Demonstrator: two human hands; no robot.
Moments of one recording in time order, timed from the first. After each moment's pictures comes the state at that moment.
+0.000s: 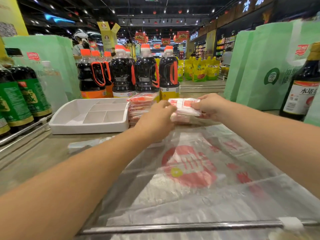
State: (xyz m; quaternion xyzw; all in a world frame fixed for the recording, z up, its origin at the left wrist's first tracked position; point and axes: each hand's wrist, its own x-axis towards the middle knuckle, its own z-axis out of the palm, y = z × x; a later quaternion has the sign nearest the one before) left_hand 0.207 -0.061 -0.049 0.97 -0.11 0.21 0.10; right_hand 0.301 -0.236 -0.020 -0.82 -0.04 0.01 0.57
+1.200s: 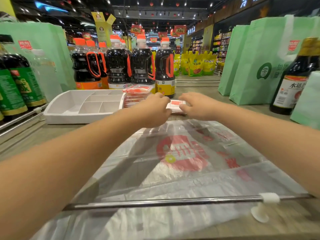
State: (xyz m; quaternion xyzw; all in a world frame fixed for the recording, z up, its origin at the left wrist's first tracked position) left_hand 0.187 -0.068 -0.020 0.99 -0.10 0.08 0.03; right_hand 0.264 -0.239 -0.025 -0.95 -0.29 -0.08 0.07
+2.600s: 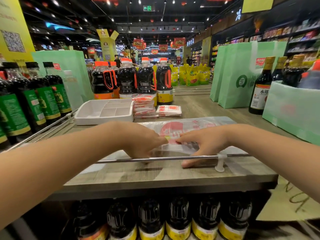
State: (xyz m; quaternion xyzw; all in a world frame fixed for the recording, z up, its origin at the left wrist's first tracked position) left_hand 0.035 -0.073 -0.004 0.93 -0.26 -0.12 -0.22; right_hand 0.095 -0.293 -0.014 -0.90 -0.38 0.20 0.01
